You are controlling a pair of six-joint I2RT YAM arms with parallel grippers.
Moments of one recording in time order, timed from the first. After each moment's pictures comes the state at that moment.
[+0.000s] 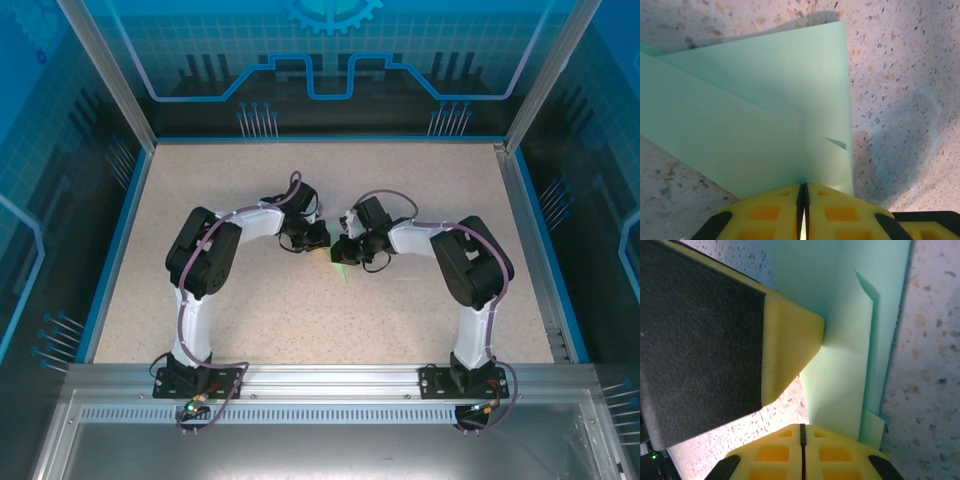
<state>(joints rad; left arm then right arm) -0.45 2.09 1.35 -0.42 0.43 -0.61 0.50 1.95 1.09 -0.20 -0.57 0.53</state>
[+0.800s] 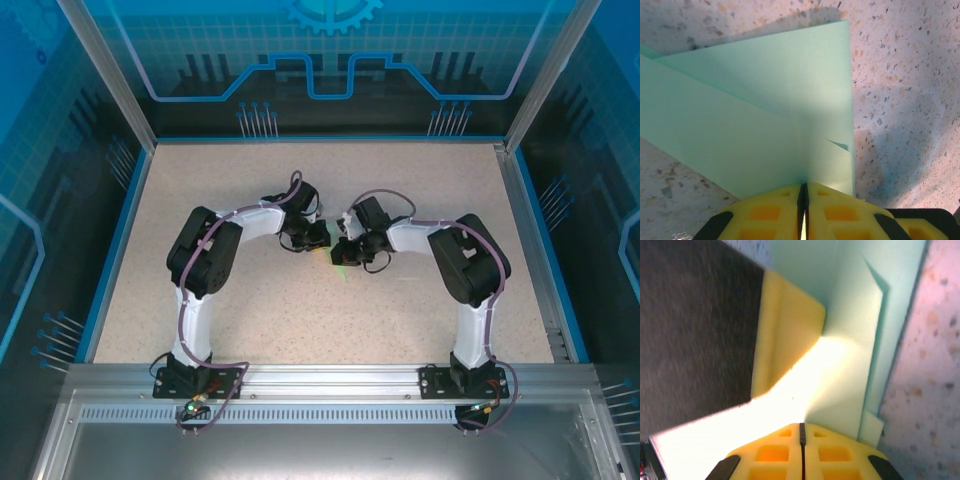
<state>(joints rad) -0.45 2.10 1.37 -0.45 0.42 -0.61 0.50 1.96 1.09 -0.25 -0.58 0.40</state>
